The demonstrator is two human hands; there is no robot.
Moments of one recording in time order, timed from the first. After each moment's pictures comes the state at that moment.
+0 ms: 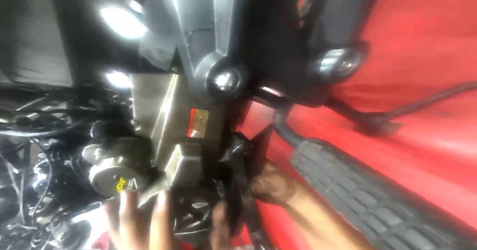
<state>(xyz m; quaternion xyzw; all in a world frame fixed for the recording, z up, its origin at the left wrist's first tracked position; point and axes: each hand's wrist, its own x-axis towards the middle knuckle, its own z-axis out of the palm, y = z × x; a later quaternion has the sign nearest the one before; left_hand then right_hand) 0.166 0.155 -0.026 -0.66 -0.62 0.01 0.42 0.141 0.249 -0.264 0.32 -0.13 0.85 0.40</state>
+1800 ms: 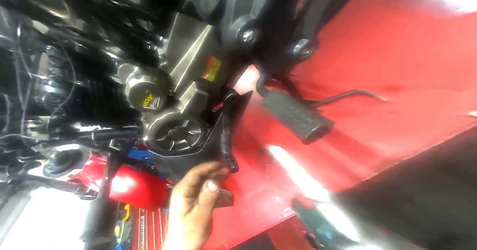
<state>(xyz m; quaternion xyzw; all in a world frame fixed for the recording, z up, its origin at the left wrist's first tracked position) 0.206 0.083 -0.046 -0.56 -0.72 -0.35 -0.20 0.436 0.126 -0.236 -0.19 -0.43 0.74 0.48</state>
